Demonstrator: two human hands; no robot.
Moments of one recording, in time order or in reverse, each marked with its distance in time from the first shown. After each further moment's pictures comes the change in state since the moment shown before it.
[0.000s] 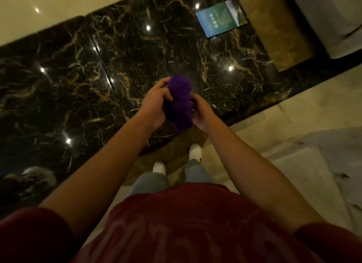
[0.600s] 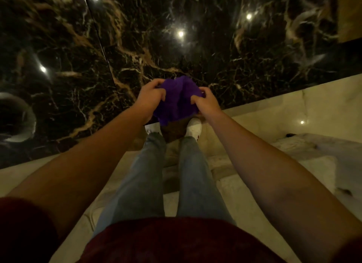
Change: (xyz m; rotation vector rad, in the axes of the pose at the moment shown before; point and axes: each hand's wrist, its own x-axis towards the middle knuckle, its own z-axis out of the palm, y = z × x) left_hand 0.198 -0.125 -0.131 0.252 0.177 -0.330; right_hand 0.193 0.080 -0.020 -0.788 0.173 0.140
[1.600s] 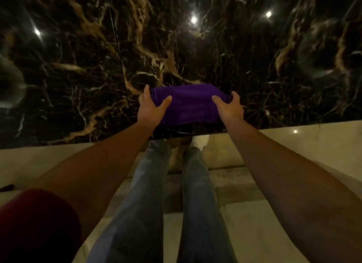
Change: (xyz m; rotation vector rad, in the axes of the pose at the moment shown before) left_hand 0.154 -0.081 -0.064 0.269 0.230 -0.068; right_hand 0.115 -0.027 0.038 -0.355 0.277 0.115
